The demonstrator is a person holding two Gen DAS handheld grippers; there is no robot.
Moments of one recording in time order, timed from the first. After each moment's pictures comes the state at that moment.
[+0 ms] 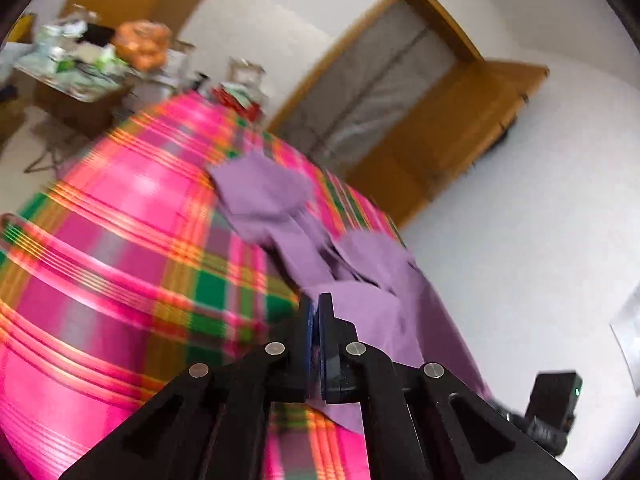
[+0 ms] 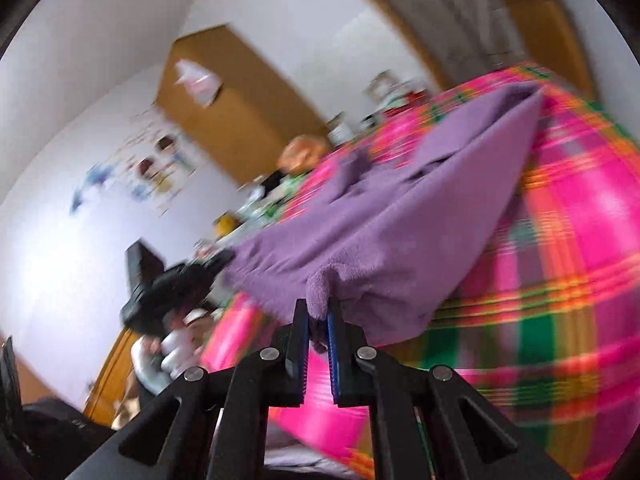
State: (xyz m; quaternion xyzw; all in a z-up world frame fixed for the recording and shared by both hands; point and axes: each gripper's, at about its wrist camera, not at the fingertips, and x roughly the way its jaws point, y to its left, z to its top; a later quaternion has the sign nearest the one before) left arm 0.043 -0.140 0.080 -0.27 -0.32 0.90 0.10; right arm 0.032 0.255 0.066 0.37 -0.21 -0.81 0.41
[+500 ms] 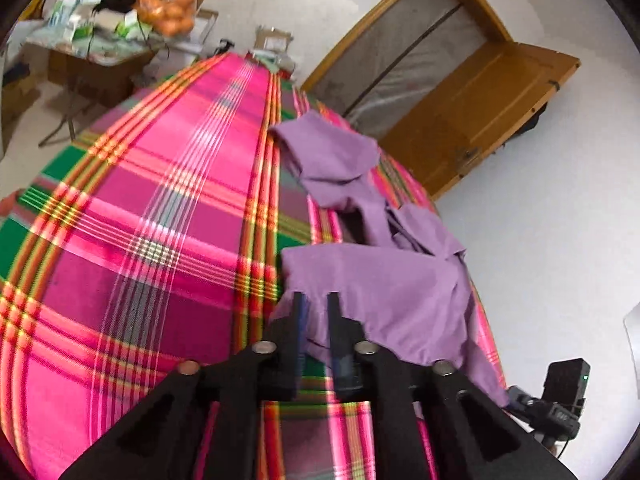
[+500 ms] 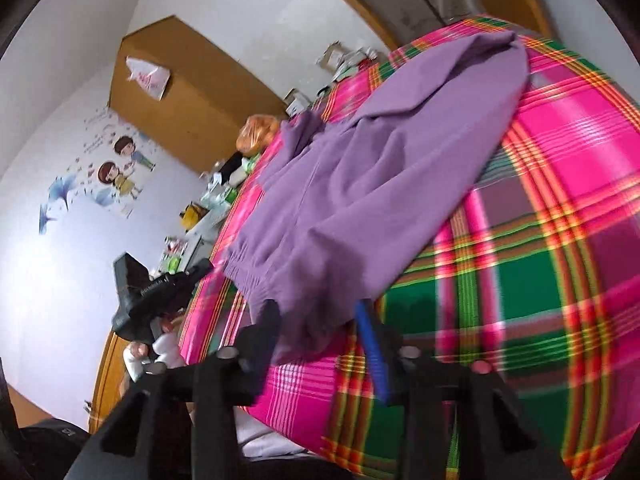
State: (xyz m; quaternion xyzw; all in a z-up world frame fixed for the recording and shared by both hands) left arm 0.016 -0.170 0.012 -0.36 -0.32 0.87 0.10; right arm 0.022 0.266 0.026 0.44 -0.24 -0.80 0.33
